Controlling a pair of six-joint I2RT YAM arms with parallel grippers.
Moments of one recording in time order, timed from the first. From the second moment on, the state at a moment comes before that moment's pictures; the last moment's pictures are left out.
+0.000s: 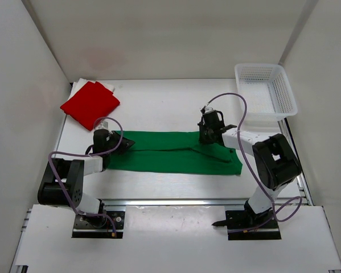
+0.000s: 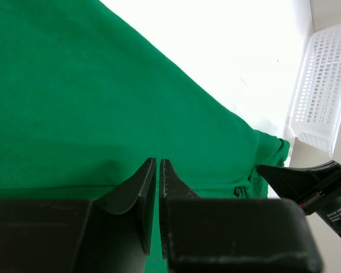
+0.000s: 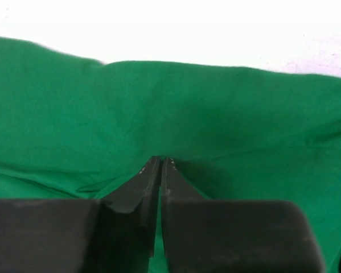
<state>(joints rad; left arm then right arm) -0.10 1.46 0.43 0.46 0.29 -0.92 0.44 1.71 0.96 -0.13 0.02 0.31</state>
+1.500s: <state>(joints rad) -0.17 1.62 0.56 0.50 0.29 -0.98 0.04 1.43 0.67 0.03 -0.14 0.47</state>
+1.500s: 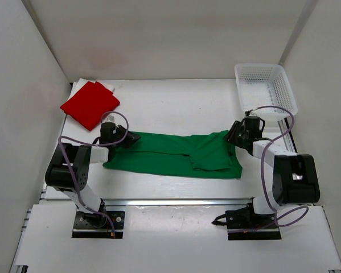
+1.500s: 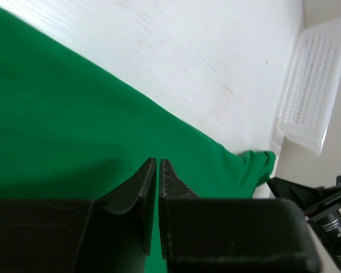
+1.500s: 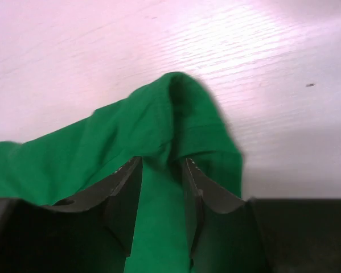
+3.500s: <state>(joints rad) -0.52 1.25 0.43 0.55 0.35 -0.96 0.26 1.56 0.68 0.03 -0.04 0.56</state>
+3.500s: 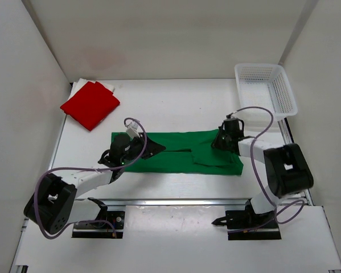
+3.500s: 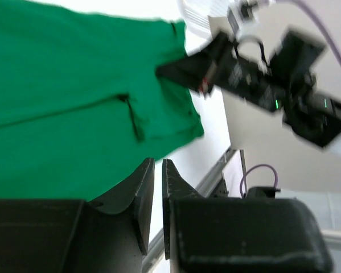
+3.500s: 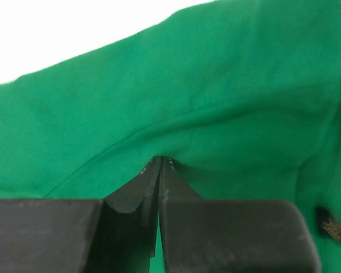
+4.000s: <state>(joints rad) -0.39 1.03 0.32 0.41 0.35 -0.90 0.22 2.72 2.48 -0.47 -0.33 0.48</state>
